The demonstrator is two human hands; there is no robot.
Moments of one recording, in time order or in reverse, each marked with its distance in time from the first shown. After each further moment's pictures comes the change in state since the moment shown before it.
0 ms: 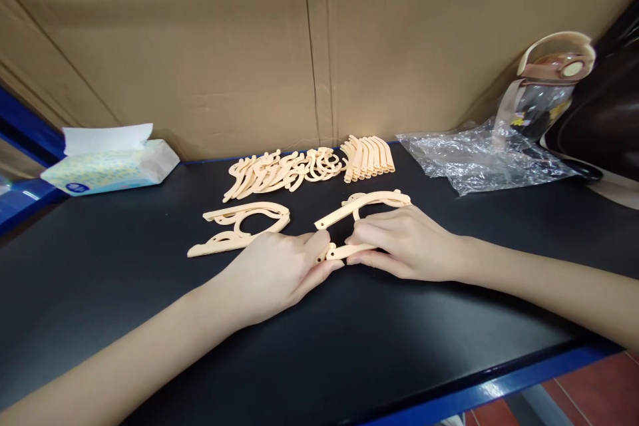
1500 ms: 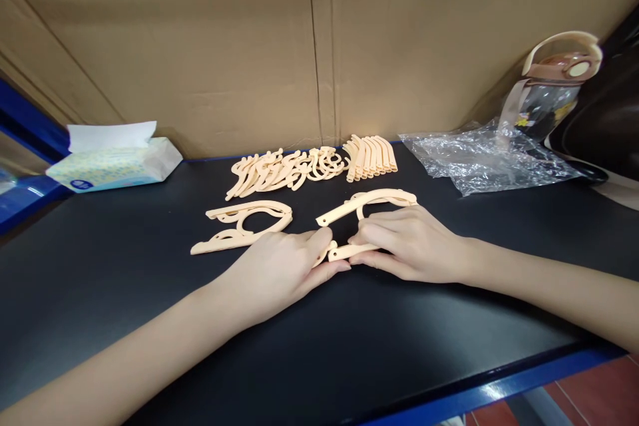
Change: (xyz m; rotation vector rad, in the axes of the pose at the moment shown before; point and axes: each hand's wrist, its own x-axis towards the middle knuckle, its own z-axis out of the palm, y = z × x) left_hand 0.000 0.003 0.000 -0.086 0.004 -0.062; right_hand -0.001 -0.002 0.000 -0.058 0.091 -0.037
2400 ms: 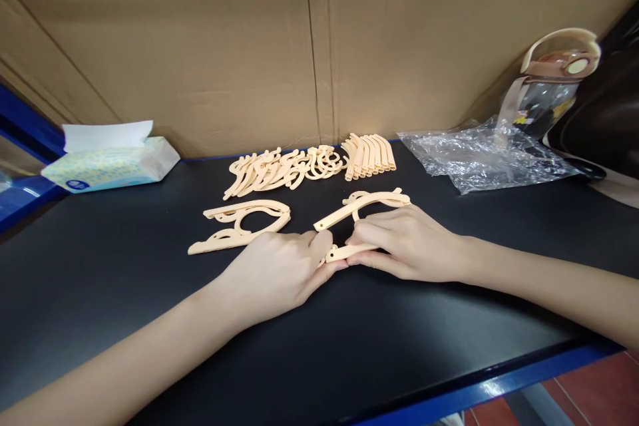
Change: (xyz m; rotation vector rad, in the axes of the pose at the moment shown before) left_hand 0.000 0.001 0.003 0.206 0.138 0.126; right_hand 0.001 0.001 0.000 0.063 -0.097 0.037
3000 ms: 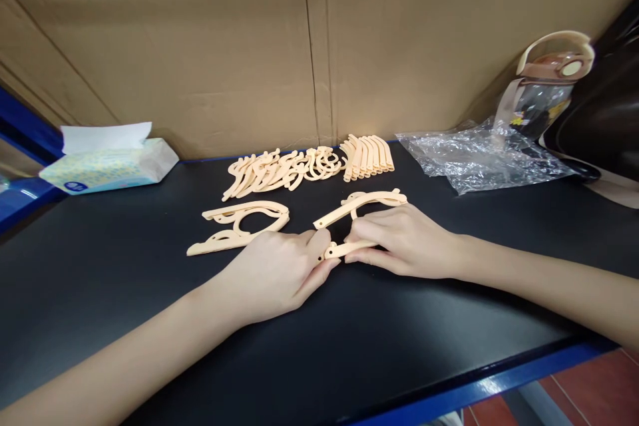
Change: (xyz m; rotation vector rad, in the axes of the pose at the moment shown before) left_hand 0.001 -0.002 -0.002 -0.049 -0.128 -0.020; right_hand 0.001 0.002 0.001 0.062 -0.036 0.045
